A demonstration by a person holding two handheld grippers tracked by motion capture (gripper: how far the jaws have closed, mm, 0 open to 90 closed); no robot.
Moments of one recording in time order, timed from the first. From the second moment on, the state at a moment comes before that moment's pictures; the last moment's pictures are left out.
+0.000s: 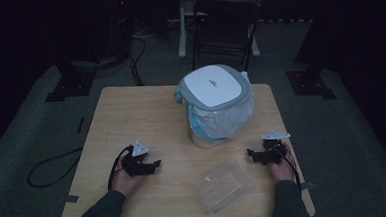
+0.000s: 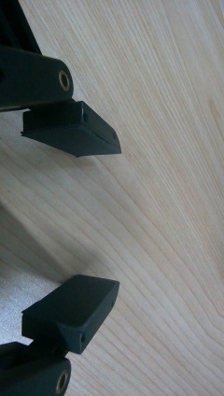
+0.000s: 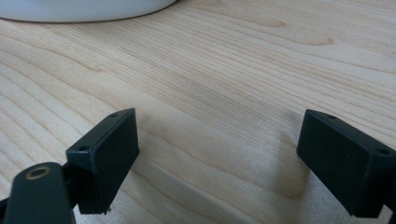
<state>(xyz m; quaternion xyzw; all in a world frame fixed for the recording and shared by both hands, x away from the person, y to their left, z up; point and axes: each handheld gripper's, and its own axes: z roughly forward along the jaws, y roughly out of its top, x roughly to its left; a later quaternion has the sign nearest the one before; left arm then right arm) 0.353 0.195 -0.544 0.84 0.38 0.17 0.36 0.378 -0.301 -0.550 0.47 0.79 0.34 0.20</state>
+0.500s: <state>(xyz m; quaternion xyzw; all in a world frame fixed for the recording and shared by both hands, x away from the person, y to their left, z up) 0.351 0.193 -0.544 0.84 0.37 0.16 0.36 0.378 -0.300 -0.550 0.48 0.78 0.34 0.20</state>
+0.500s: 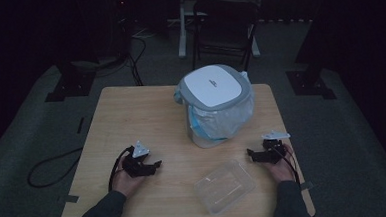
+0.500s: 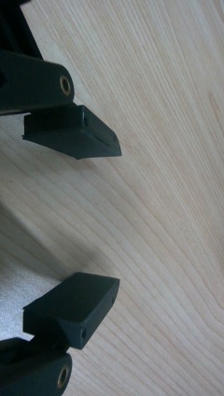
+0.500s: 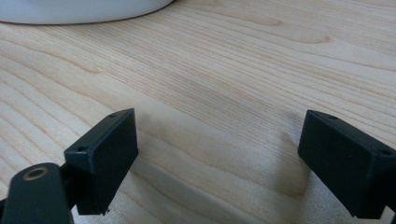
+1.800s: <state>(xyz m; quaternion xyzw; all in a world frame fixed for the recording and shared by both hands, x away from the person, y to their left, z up) 0.350 0.192 -0.544 0.84 0.38 0.17 0.36 0.378 -0.300 -0.550 0.48 0.78 0.34 0.20</state>
